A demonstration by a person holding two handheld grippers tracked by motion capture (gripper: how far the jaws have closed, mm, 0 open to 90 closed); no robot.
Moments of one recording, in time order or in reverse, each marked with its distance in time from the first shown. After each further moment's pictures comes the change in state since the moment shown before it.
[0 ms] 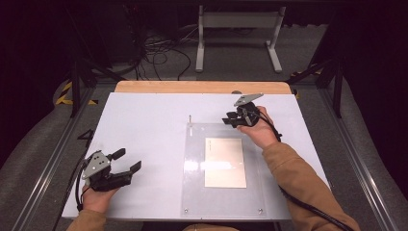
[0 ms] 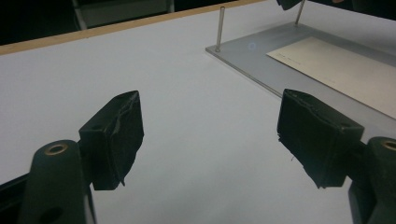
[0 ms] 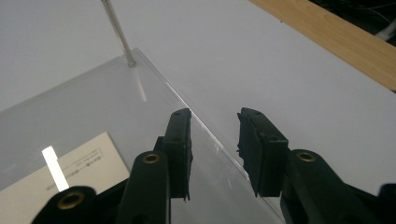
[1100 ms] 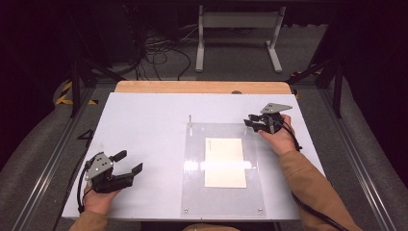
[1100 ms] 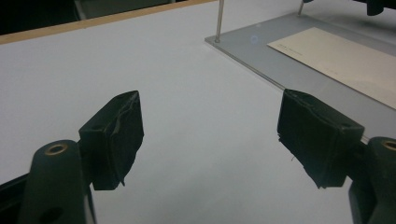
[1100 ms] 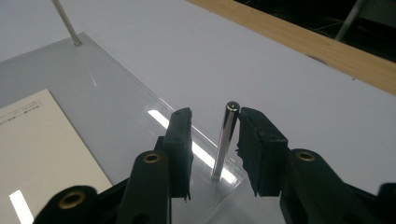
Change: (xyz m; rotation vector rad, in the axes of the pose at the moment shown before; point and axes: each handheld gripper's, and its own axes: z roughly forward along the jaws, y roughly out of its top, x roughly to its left) left arm -0.004 -0.004 0.002 0.028 0.010 0.002; right arm -0.036 -0.069 -0.031 -0.134 -0.119 0.067
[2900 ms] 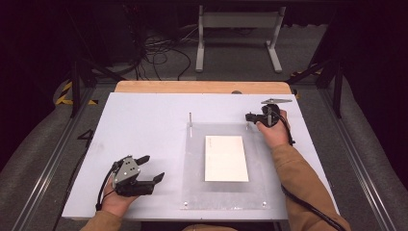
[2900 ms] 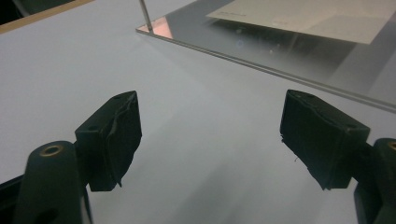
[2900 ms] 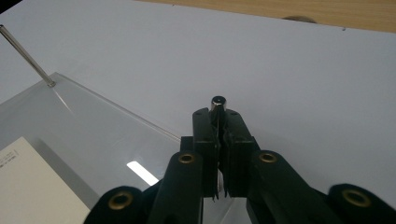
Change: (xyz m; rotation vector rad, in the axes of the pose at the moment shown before) left arm -0.048 0.008 0.036 0.092 -0.129 0.156; right arm -0.014 0.009 0.013 0.060 -0.028 0.310
